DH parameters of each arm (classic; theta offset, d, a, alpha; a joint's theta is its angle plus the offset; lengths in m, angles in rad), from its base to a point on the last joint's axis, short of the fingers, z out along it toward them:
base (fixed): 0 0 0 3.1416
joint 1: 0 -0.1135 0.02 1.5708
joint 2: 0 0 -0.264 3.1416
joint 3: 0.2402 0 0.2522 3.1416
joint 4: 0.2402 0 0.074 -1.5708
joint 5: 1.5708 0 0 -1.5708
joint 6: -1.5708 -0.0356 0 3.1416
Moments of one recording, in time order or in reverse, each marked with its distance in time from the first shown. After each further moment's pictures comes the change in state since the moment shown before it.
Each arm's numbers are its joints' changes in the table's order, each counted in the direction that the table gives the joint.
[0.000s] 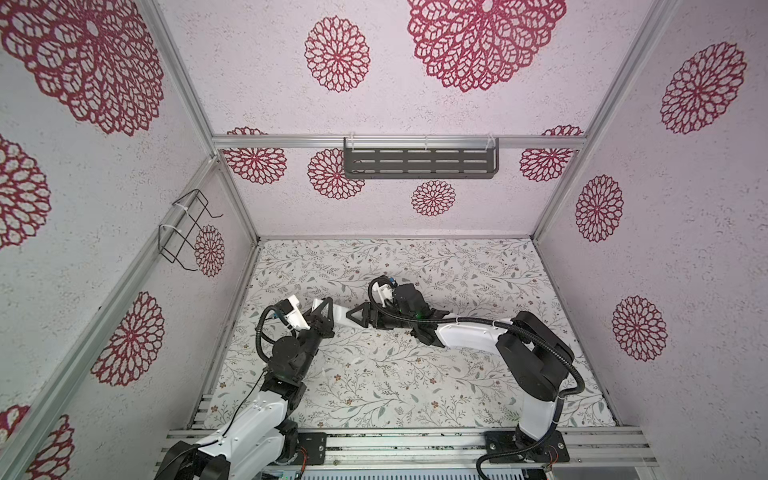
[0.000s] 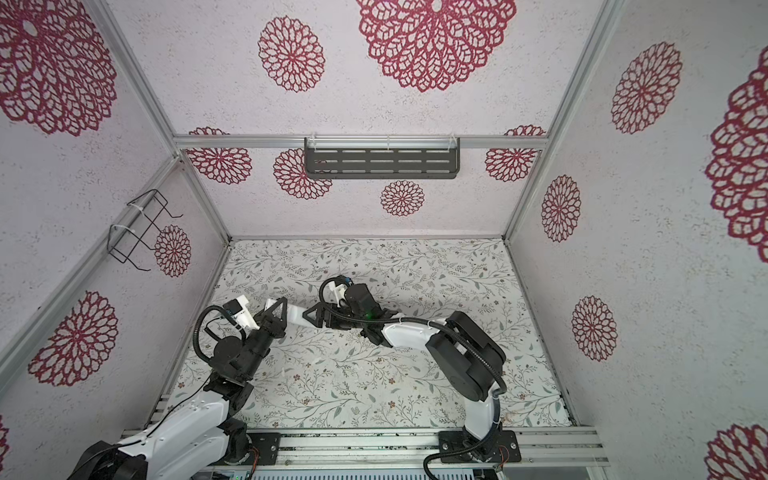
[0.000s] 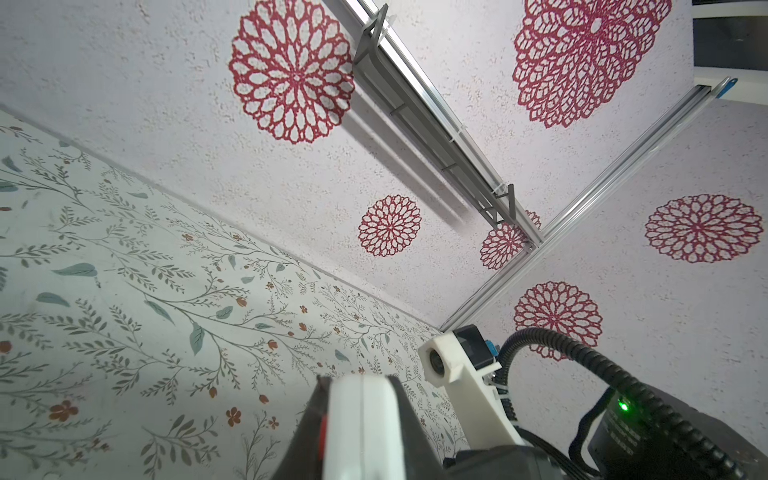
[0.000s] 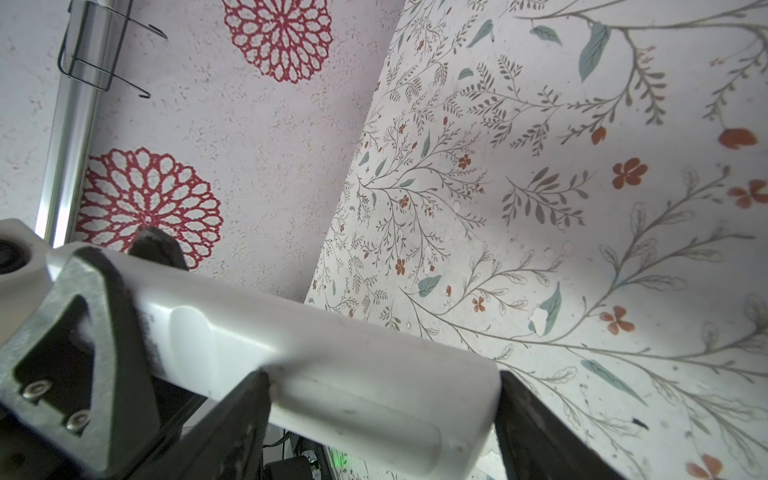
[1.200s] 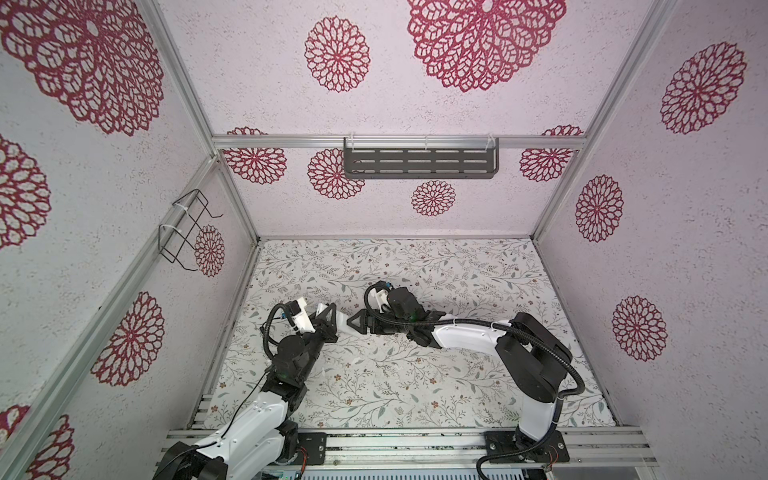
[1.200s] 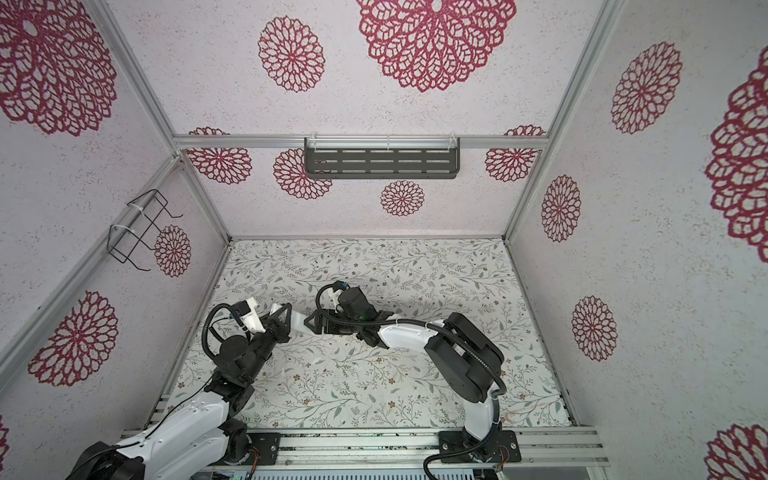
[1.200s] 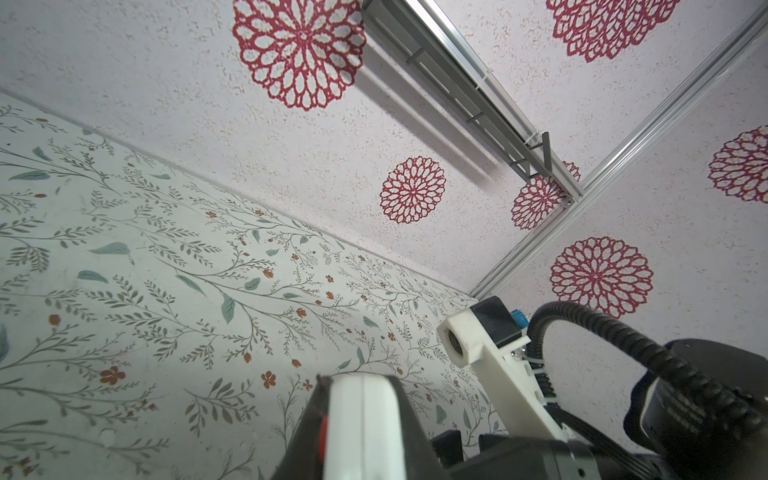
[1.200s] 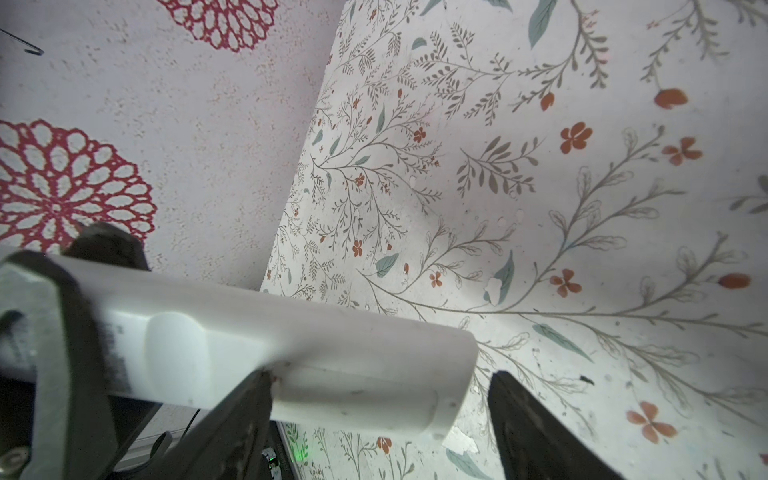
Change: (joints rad) left arm 0.030 -0.011 0.000 0.113 -0.018 -0.104; right arm -0.023 0.006 0.023 0.149 0.090 0.063
